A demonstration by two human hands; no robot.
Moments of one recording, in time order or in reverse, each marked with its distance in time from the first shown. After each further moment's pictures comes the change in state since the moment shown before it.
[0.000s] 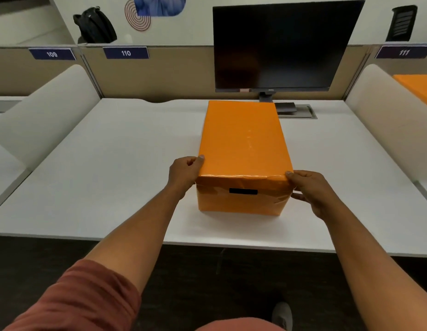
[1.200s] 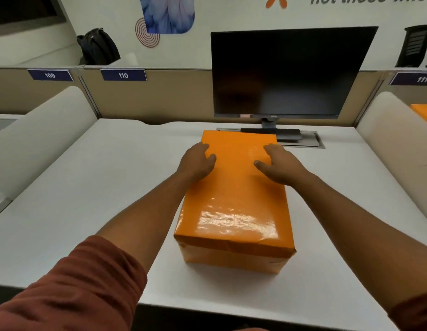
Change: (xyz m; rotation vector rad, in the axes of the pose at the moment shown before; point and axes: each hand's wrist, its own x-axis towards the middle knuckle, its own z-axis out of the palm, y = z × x) left_hand 0.136 0.089 0.044 0.505 -0.060 0.190; right_hand 0.163 -0.110 0.032 -1.020 -0.090 -0.468
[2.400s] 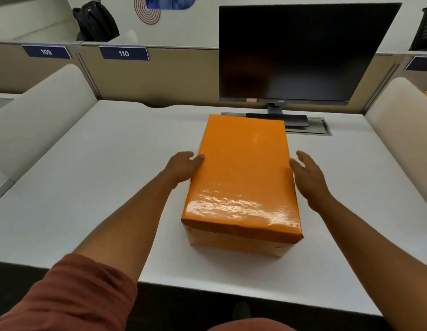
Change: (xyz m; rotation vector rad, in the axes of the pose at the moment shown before) left_hand -0.031 -0.062 -0.005 -0.259 -0.167 -0.245; right_hand -0.049 0.042 0.046 0.713 0.211 0.318
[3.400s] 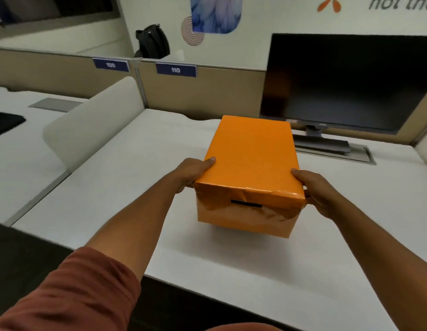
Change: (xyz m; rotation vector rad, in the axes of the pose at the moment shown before) left_hand -0.027 -0.032 -0.078 -0.315 0.000 -0.173; right_hand 0.004 -0.065 0.058 0.176 -0.421 0.142
